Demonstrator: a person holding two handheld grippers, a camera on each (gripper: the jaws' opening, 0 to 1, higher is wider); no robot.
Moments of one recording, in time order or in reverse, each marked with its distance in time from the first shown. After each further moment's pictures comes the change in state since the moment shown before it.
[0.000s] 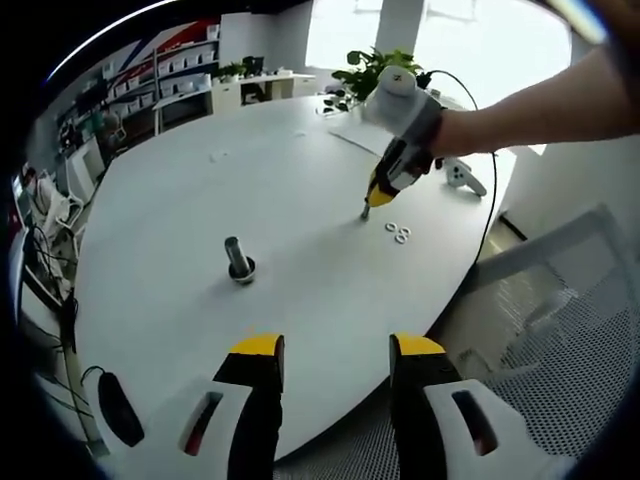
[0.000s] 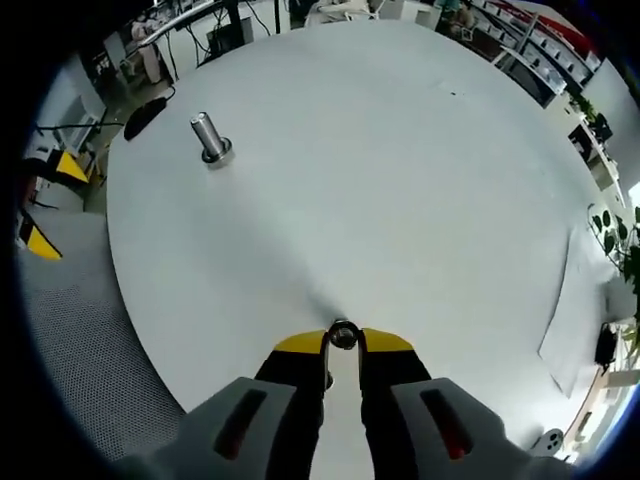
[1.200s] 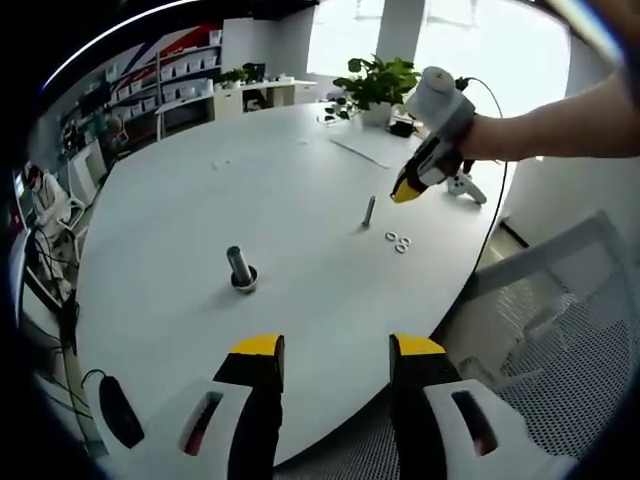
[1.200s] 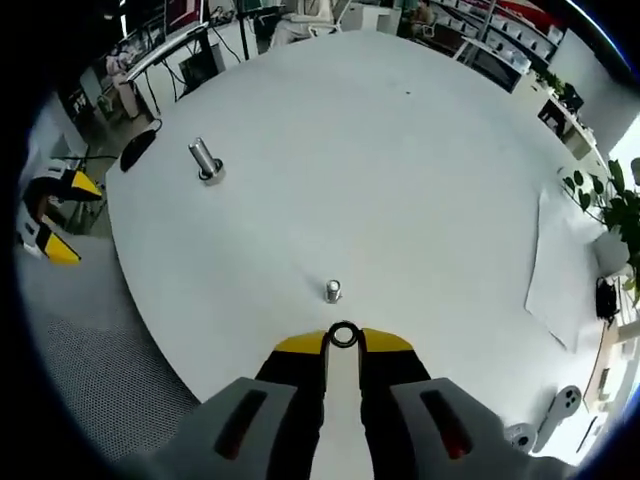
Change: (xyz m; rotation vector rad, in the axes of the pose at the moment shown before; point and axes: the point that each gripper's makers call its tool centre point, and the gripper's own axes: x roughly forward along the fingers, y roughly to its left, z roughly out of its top) left arm -0.003 0.001 0.008 -0.007 -0.035 0.005; right arm -0.046 -0.012 -0.010 0.131 -0.089 -0.046
